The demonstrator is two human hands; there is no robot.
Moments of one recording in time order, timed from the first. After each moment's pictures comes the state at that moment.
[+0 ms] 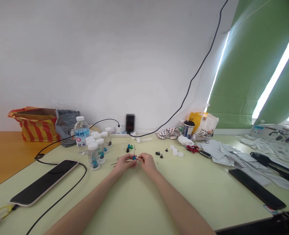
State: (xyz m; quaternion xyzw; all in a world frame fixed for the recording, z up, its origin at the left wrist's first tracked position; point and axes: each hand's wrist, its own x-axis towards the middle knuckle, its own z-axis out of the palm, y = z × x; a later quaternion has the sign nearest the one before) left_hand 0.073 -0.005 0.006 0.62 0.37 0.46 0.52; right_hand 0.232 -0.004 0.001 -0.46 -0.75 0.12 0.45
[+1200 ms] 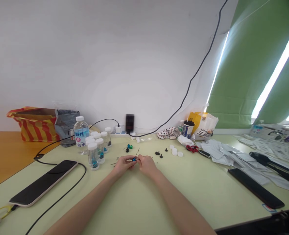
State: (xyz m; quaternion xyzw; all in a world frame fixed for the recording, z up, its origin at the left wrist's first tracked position) left_hand 0.071 -0.006 0.008 0.66 0.40 0.41 0.48; right_hand 0.235 -0.017 0.015 -0.52 -0.82 0.03 0.24
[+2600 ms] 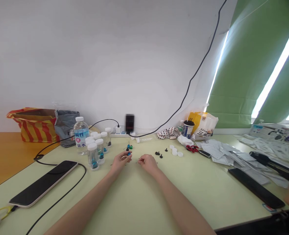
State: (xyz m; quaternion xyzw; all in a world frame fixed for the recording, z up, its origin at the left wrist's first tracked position) left_hand 0.064 0.000 0.011 0.60 0.45 0.52 0.42; right_hand 0.241 -0.008 0.014 -0.55 -0.77 0.13 0.28
